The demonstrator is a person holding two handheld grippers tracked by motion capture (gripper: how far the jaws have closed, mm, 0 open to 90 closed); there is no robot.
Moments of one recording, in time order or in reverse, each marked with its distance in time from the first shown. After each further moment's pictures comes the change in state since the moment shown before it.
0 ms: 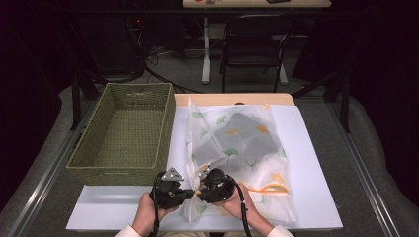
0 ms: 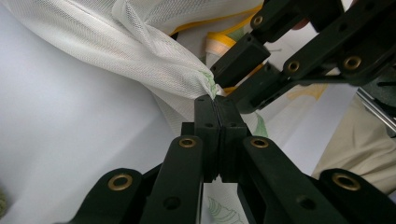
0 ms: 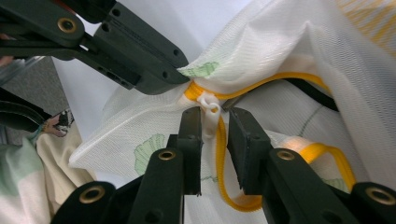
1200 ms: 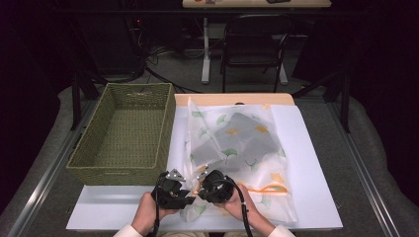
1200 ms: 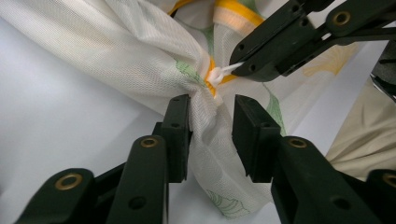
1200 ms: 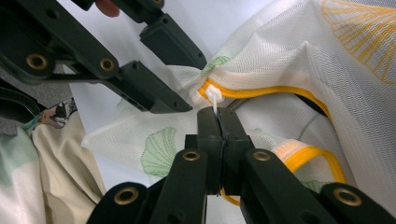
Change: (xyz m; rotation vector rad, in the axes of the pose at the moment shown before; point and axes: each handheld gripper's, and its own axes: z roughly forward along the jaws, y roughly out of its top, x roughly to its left) left arm 0.009 -0.002 0.017 0.127 -0.006 0.035; right arm 0.009 0.001 -0.004 0.001 -0.028 -0.076
